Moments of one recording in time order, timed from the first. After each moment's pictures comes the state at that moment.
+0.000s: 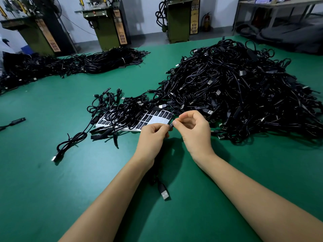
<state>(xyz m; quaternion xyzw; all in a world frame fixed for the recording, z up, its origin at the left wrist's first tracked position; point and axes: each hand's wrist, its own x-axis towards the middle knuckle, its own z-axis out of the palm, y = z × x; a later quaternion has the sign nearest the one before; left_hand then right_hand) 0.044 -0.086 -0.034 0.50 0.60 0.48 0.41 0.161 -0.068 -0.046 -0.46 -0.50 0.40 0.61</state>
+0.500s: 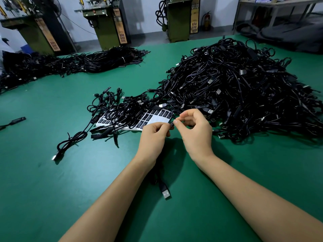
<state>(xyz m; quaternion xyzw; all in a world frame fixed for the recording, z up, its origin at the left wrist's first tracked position) 0.048 -0.087 -0.036 0.52 0.60 0.49 0.38 0.161 -0.071 -0.048 -0.50 -0.55 0.30 0.60</state>
